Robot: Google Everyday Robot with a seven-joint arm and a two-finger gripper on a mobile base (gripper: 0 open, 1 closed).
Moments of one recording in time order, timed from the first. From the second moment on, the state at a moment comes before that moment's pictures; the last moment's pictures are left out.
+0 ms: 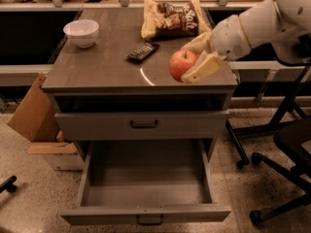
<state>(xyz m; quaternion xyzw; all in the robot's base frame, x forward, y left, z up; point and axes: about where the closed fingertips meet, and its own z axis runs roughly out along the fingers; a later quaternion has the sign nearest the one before) 0.603 -0.097 0.912 -0.64 0.62 0.24 0.38</state>
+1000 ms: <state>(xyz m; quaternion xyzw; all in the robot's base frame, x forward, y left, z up) 0.542 -0.105 0.848 -0.65 0.64 0.15 0.37</state>
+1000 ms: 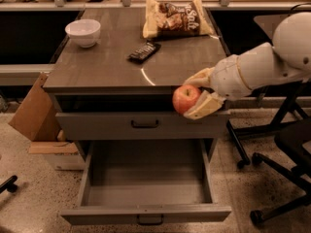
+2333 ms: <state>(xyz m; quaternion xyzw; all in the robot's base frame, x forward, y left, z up) 0.506 -0.089 0.774 -0.60 0.70 0.20 0.34</state>
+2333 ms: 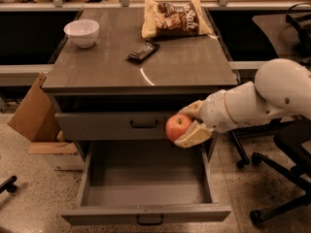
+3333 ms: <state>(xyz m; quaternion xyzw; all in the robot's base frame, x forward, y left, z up) 0.449 -0.039 0.694 -0.56 0.73 0.25 0.31</state>
